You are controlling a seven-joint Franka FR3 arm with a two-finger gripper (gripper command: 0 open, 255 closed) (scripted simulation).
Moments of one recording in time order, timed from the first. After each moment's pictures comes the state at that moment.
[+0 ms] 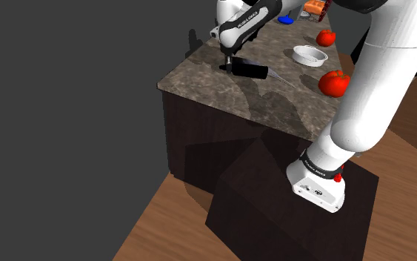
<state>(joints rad) -0.04 0.28 -0.20 -2.02 -0.36 2.34 -0.70</state>
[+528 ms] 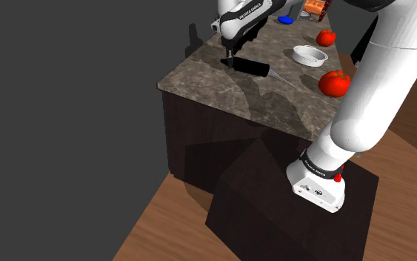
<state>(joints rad) -0.04 0.24 -0.20 -2.00 -0.36 2.27 -0.73</state>
